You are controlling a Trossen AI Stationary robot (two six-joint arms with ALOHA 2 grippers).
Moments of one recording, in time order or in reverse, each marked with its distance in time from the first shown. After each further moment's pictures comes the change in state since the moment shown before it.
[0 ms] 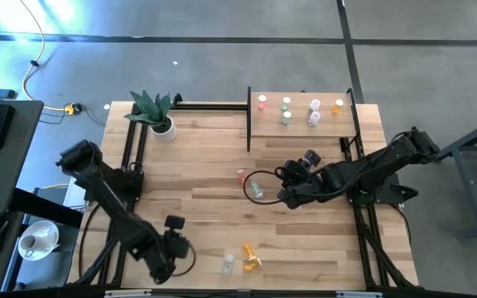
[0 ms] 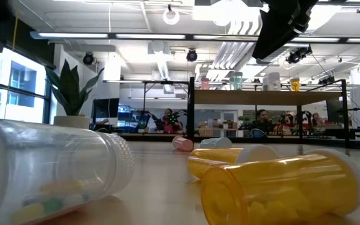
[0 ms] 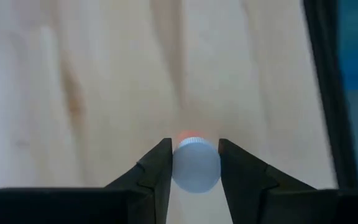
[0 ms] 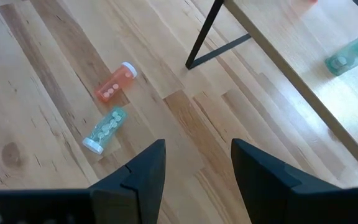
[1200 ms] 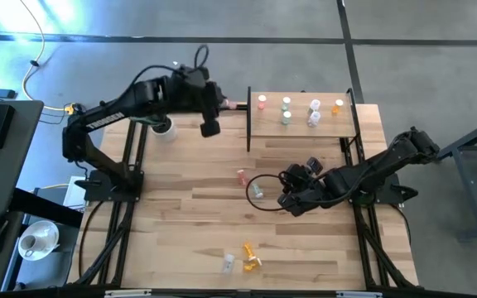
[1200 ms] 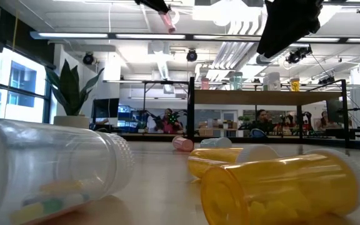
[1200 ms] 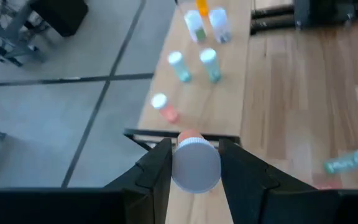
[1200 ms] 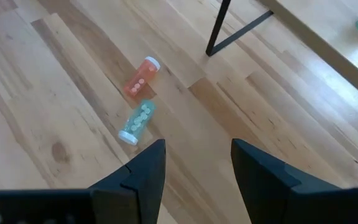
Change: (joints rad) left arm 1.188 -0.130 0.639 -0.081 0.064 0.988; right arm 0.059 -0.001 0.002 0.000 -0.044 0.180
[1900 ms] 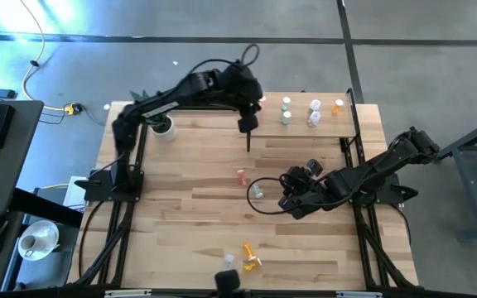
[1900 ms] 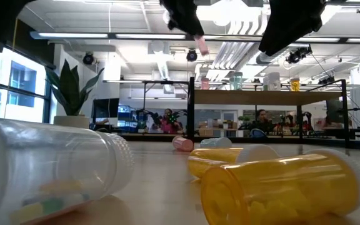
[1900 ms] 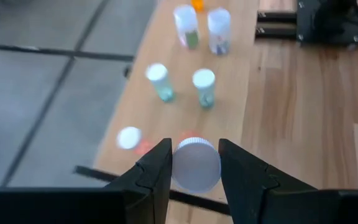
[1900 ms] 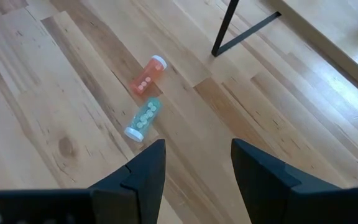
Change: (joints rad) left arm 0.048 0.458 0.427 -0.092 0.130 -0.126; right arm 0.025 0.000 0.000 0.002 0.007 0.000
